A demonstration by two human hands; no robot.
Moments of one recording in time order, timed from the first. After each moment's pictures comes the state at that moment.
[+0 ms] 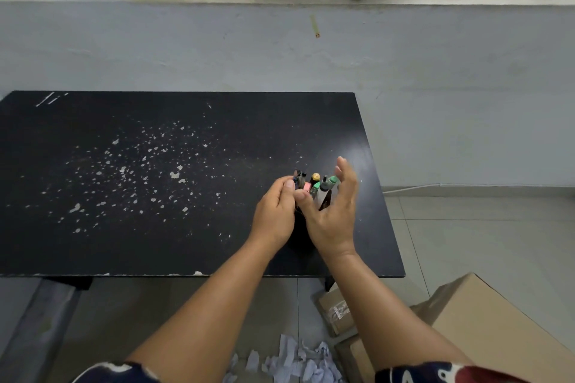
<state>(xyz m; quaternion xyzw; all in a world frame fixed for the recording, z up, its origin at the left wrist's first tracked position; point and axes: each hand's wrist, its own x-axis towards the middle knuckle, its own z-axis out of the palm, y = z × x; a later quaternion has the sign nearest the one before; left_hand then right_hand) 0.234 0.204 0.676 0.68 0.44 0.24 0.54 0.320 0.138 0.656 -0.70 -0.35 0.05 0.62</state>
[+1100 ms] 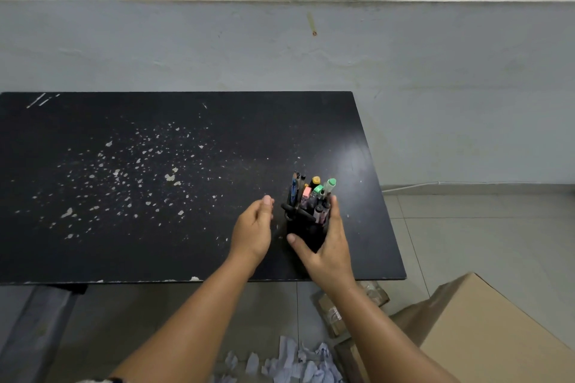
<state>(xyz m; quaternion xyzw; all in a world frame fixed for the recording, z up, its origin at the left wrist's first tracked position) 0.206 0.215 0.642 0.62 0.48 0.23 0.58 0.307 0.102 0.604 -0.76 -0.35 0.19 0.51</state>
